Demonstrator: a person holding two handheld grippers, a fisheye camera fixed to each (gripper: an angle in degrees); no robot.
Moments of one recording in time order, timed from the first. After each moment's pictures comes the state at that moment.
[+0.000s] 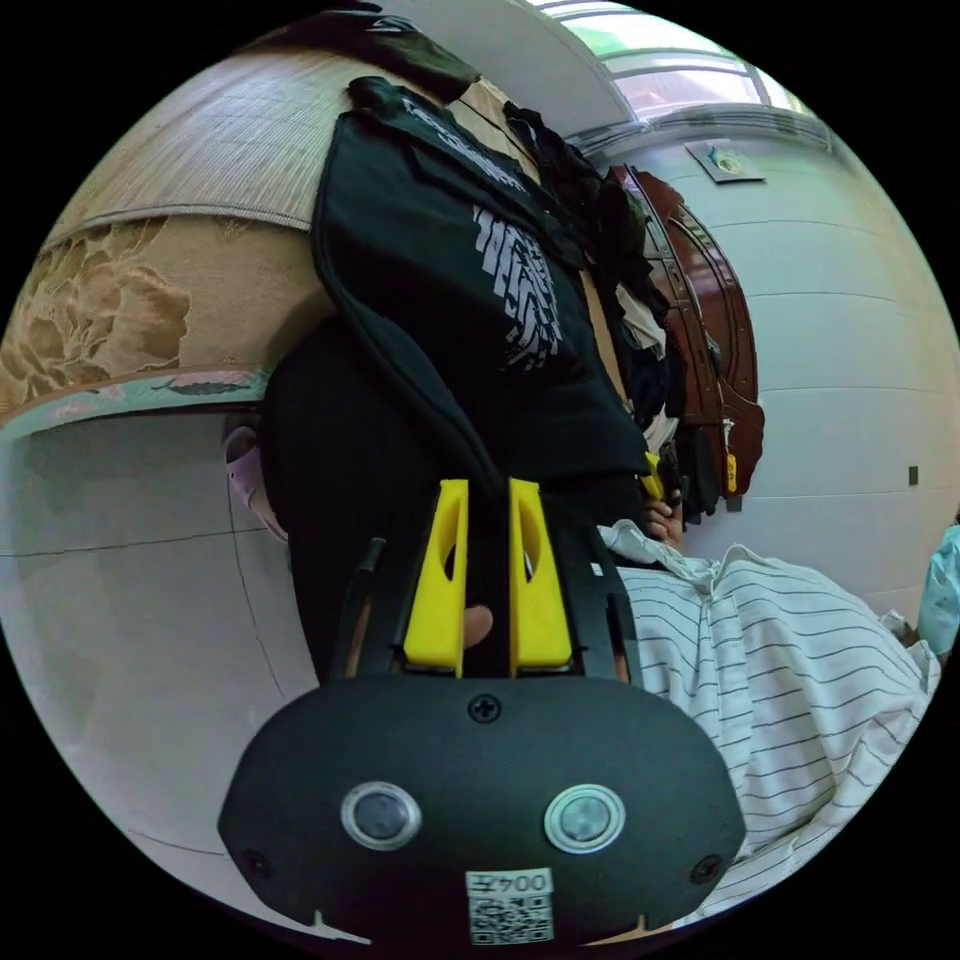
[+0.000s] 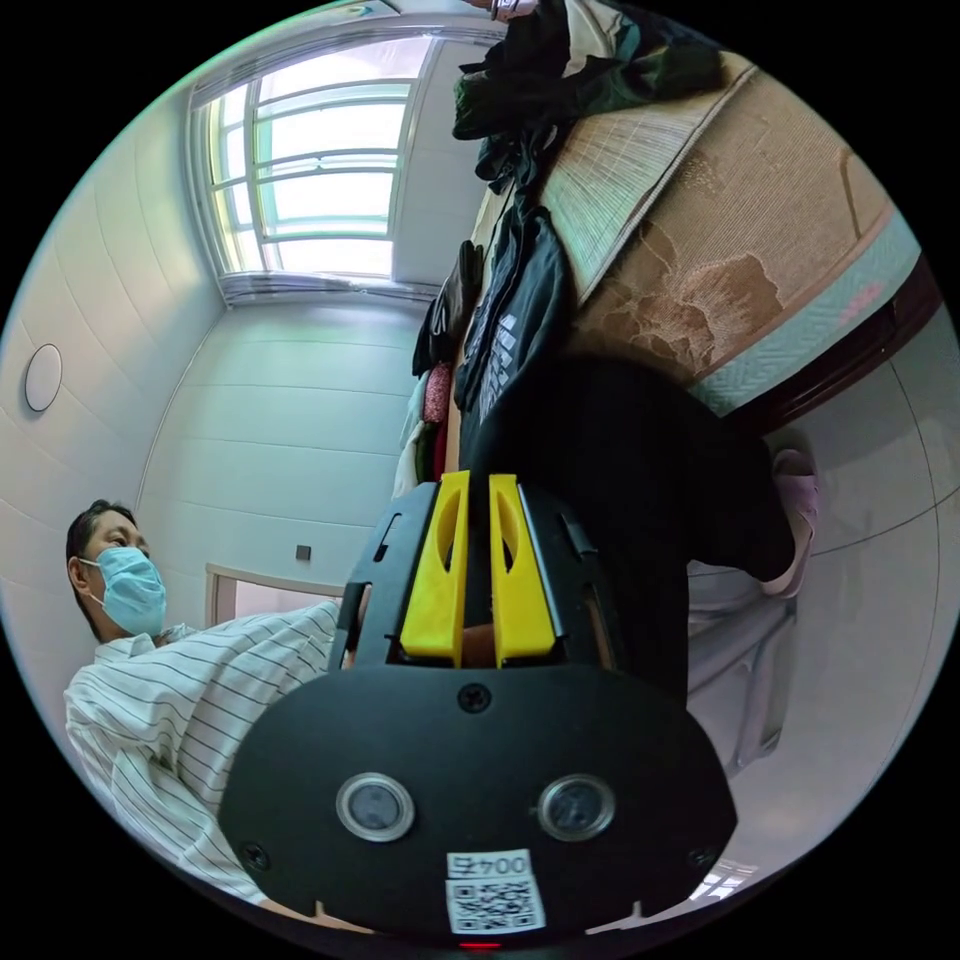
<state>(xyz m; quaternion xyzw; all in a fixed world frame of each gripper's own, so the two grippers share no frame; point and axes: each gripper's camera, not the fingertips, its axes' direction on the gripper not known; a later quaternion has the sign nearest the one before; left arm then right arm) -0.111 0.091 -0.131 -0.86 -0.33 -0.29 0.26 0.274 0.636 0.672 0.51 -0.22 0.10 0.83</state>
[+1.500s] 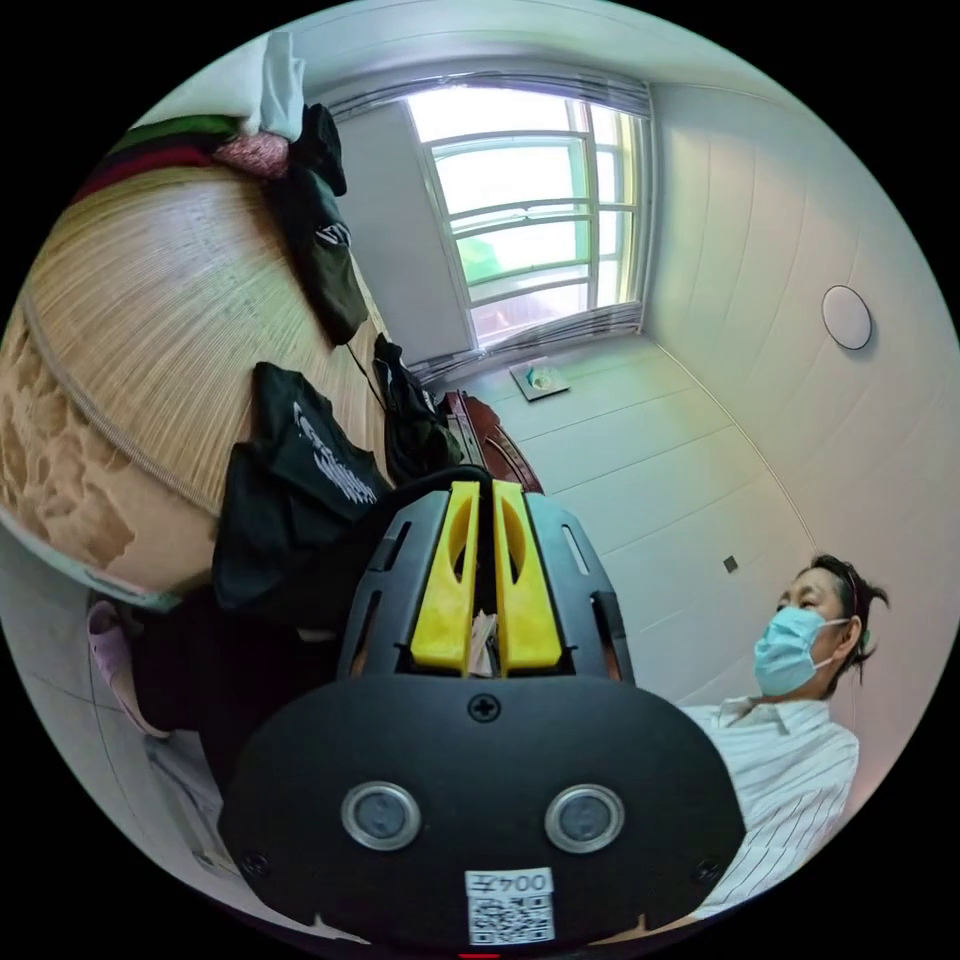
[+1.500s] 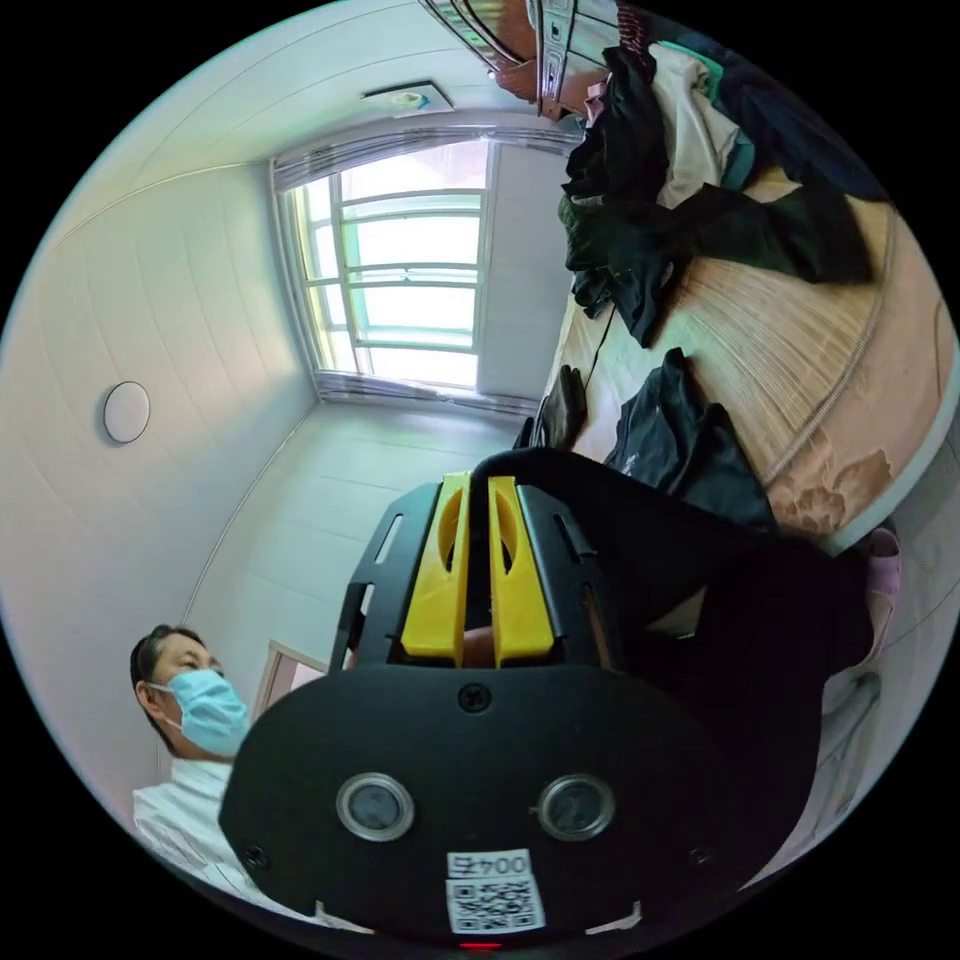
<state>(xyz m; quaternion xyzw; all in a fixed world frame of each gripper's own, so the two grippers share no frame) -0.164 -0.009 0.057 -0.62 -0.30 -0.38 0.61 0.189 0.677 0.508 0.65 -0.29 0.06 0.70</state>
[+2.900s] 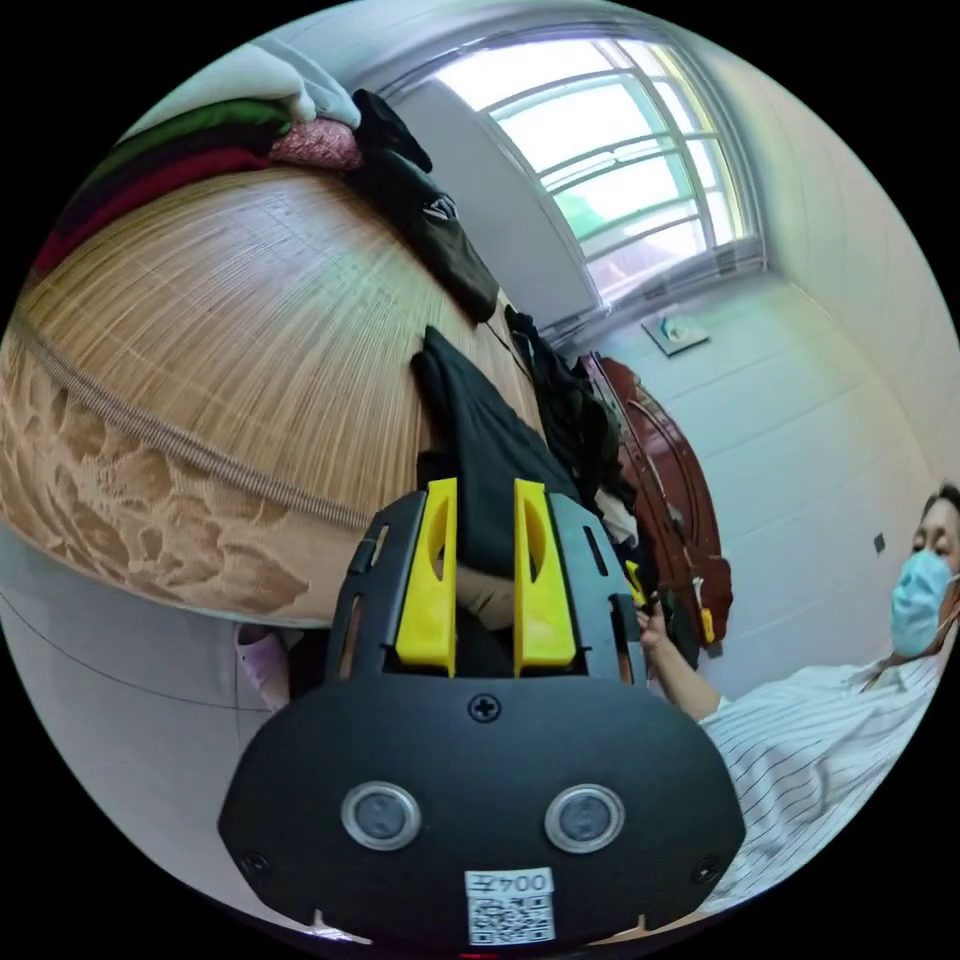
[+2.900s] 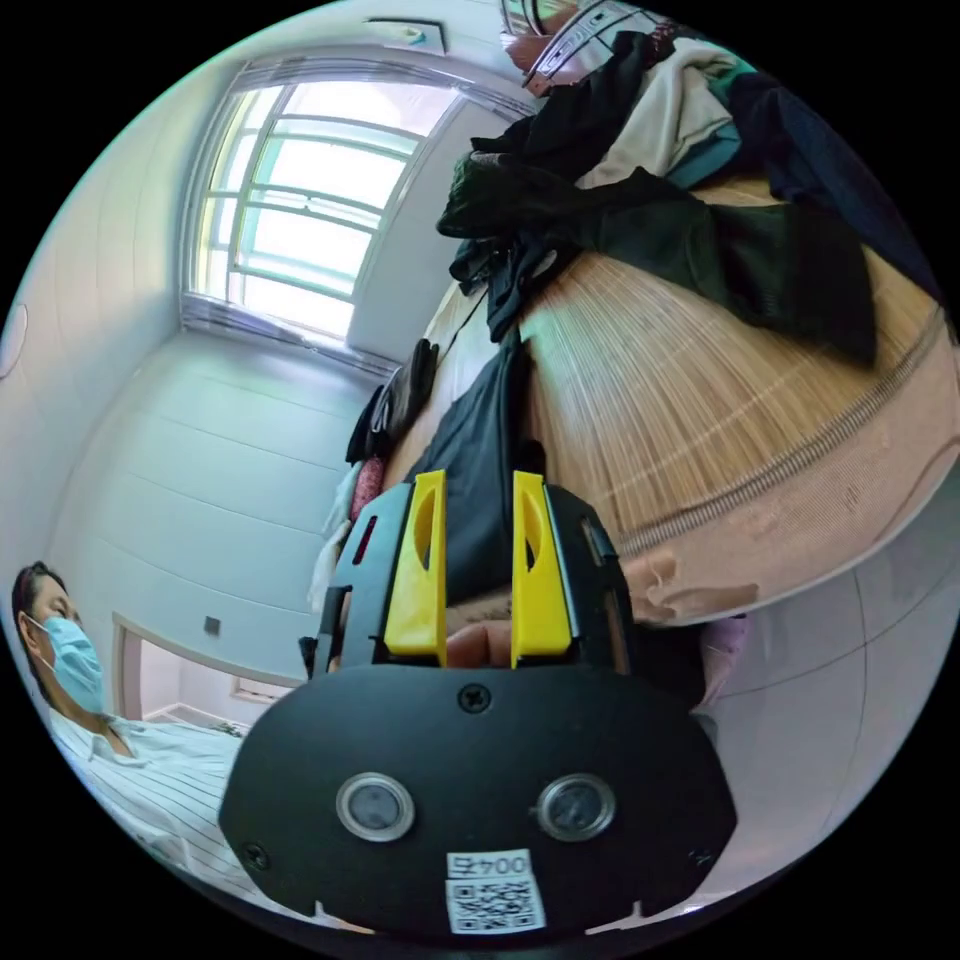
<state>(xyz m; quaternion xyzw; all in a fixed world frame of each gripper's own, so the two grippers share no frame) -0.283 0.127 0.026 -0.74 -0.39 -0.23 0.50 0.322 0.537 0.490 0.60 -0.08 0.15 0.78</state>
